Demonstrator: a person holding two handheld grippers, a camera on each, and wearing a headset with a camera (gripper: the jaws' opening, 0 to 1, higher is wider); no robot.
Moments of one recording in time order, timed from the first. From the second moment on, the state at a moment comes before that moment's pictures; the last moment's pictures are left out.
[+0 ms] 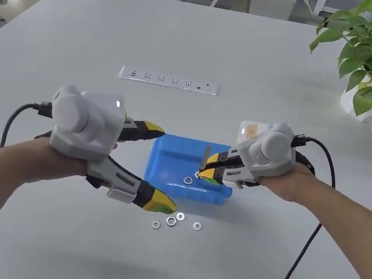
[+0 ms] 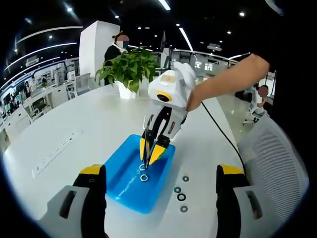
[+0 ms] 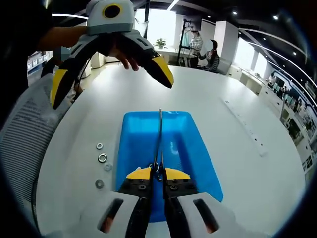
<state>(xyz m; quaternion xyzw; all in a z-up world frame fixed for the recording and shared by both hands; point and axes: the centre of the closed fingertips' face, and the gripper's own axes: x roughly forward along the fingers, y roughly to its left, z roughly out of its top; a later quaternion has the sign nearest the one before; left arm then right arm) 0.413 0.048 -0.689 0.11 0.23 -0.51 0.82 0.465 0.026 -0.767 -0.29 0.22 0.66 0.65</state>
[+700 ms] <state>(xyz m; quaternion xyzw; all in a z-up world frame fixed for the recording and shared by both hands) 0.445 0.026 -0.687 0.13 0.21 -0.52 0.82 0.464 0.026 -0.775 -0.29 0.23 0.67 0.64</state>
